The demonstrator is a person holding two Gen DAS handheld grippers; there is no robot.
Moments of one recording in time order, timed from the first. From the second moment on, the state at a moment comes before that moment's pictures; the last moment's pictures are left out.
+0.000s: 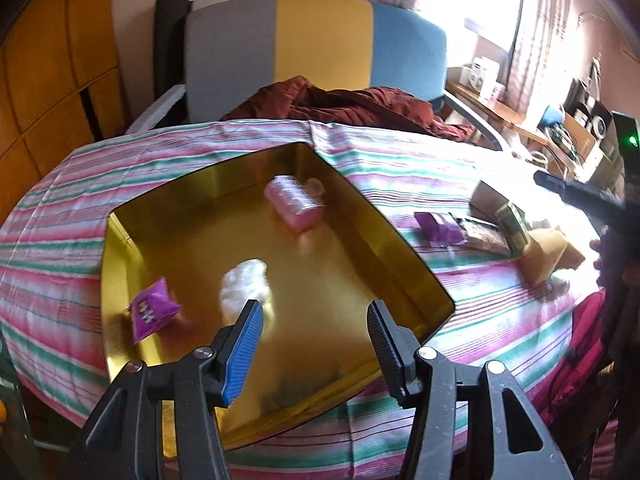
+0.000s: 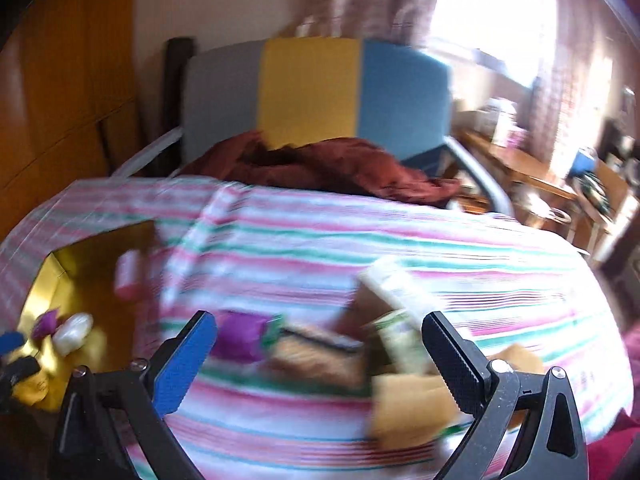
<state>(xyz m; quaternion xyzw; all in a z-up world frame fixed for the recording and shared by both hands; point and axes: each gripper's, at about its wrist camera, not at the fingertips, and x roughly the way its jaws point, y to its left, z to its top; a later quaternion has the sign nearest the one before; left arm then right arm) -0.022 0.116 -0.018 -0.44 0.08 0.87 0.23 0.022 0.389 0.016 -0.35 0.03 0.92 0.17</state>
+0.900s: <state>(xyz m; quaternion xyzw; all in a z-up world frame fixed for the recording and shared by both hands) -0.092 0.318 -0.059 -0.51 0.16 0.78 0.33 0.061 0.522 0.002 -0.31 0.21 0.89 0.25</state>
